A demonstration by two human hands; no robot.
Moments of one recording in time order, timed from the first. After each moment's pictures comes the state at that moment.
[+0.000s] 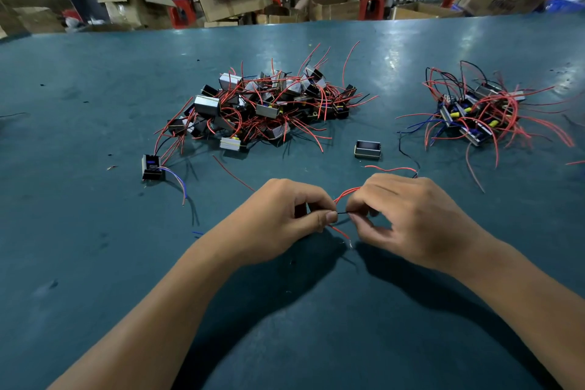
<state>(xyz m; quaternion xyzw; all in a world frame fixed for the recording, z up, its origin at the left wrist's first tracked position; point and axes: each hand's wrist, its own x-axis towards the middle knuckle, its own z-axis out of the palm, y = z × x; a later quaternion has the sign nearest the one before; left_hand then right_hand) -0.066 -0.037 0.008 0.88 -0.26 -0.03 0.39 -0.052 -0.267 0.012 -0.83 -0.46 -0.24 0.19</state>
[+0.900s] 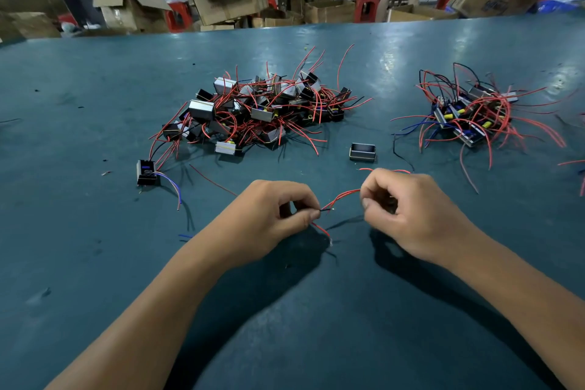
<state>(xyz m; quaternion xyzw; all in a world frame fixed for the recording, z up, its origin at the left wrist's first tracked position) -0.065 -0.031 0.007 0.90 -0.24 0.01 0.37 -0.046 -0.276 0.004 -0.87 -0.28 -0.10 0.38</state>
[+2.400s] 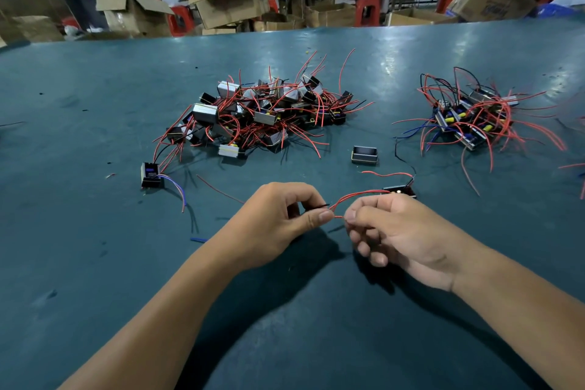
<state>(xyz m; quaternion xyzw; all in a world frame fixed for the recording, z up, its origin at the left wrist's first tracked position) -0.065 -0.040 0.003 0.87 -0.21 0.01 0.45 -0.069 -0.249 0.015 -0.67 -0.02 0.26 0.69</state>
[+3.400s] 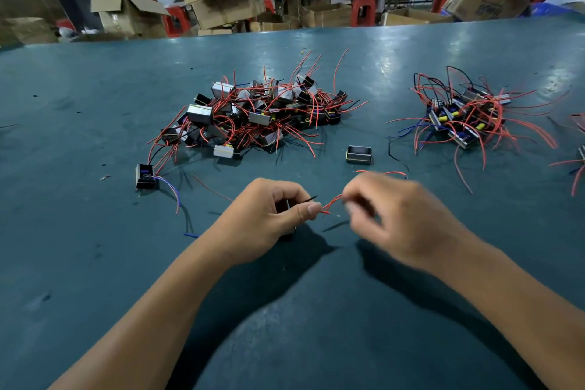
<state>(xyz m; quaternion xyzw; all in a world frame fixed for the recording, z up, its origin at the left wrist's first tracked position) -0.059 -0.033 -0.003 0.83 -0.18 -0.04 0.53 -0.054 -0.266 0.012 -0.87 -0.36 -0.21 0.26</state>
